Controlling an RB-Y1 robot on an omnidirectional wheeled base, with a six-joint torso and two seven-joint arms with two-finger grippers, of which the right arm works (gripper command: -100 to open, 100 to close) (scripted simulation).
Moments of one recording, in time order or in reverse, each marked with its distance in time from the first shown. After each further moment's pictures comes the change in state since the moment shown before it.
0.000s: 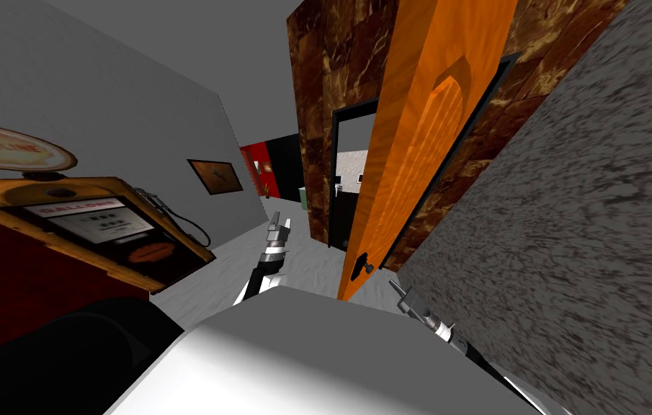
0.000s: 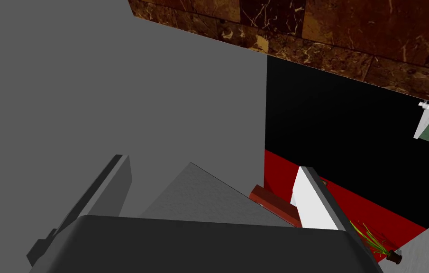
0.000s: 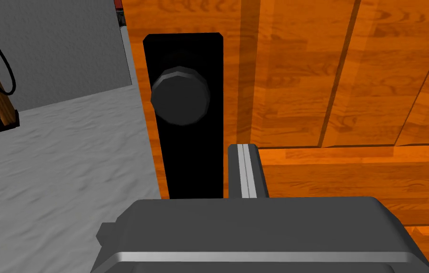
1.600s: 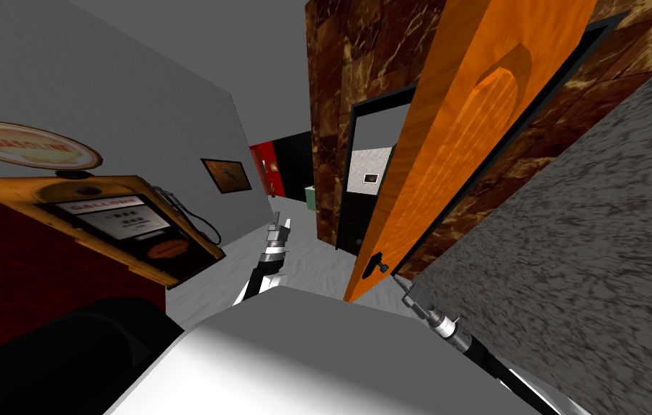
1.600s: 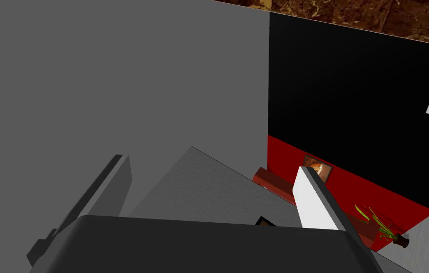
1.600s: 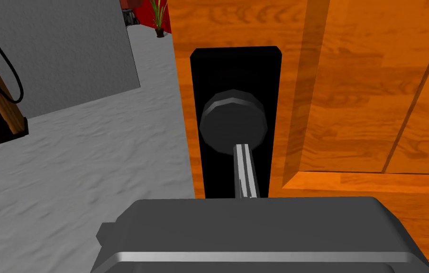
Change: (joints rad) arm -0.038 -0.035 0.005 0.039 -0.035 -0.007 -0.084
